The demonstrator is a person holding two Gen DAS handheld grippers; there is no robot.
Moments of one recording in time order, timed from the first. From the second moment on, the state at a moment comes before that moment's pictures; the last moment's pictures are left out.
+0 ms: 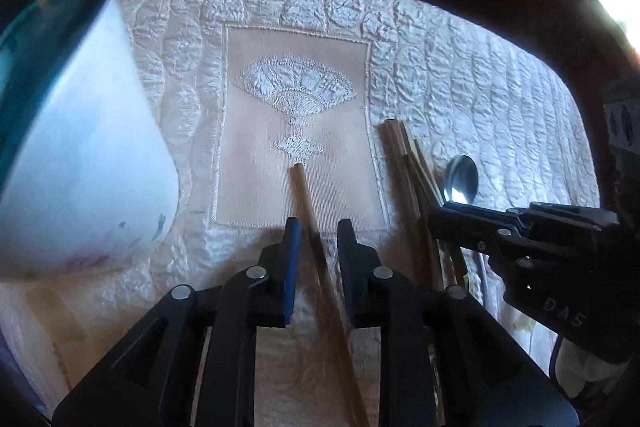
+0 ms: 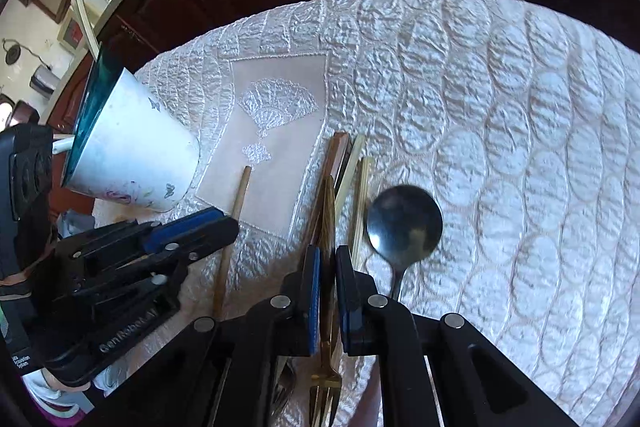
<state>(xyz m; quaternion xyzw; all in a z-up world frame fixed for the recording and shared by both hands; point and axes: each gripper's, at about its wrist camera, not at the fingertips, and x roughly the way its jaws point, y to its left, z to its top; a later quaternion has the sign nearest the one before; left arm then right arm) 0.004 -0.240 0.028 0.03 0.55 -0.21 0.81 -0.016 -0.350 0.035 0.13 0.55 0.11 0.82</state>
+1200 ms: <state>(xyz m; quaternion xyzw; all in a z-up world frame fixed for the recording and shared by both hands) -0.080 -0.119 0.186 -0.05 0.39 -0.27 0.88 -0.069 -0.333 0.160 0.12 0.42 0.18 0.88</state>
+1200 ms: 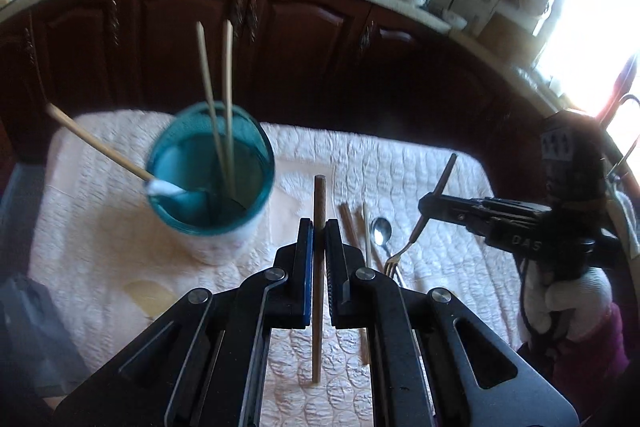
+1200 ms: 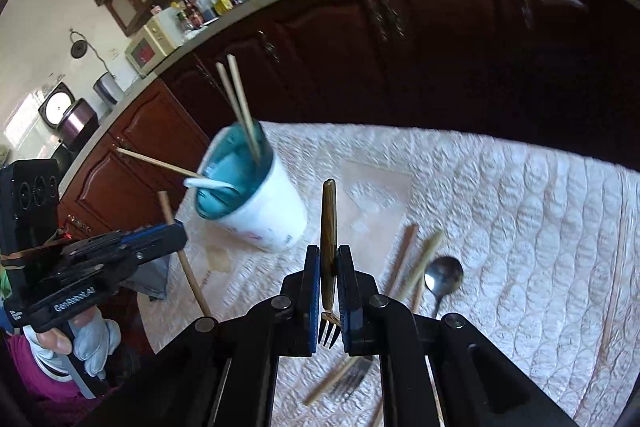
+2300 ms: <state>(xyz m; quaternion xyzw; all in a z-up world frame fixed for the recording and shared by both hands) -0.032 -0.045 0.313 -0.05 0.24 -0.17 0.95 -0.011 -0.241 0.233 0.09 0.36 0.23 0.90</state>
